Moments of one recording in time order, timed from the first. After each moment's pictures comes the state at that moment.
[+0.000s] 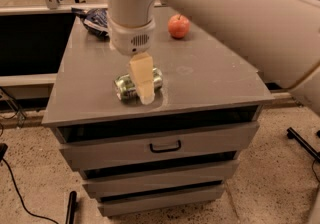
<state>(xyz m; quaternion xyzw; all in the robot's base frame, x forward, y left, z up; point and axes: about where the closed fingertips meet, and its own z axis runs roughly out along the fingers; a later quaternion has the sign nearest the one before) 0.543 0.056 0.910 -0.85 0.51 -0.03 0.09</state>
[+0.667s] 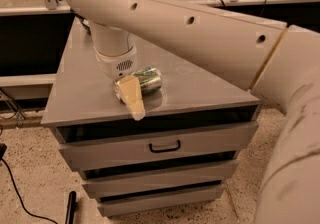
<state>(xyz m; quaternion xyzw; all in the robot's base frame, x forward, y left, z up) 0.546 0.085 0.841 -0.87 0.49 -0.03 0.03</state>
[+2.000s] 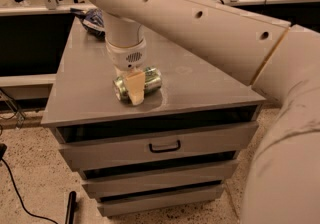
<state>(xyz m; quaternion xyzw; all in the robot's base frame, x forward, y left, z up) 0.569 0.068 0.843 -0.86 0.51 -0.02 0.04</state>
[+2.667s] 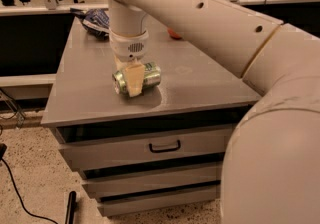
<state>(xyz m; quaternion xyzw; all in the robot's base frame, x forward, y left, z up) 0.581 0.071 0.852 -0.85 0.52 0.02 0.04</state>
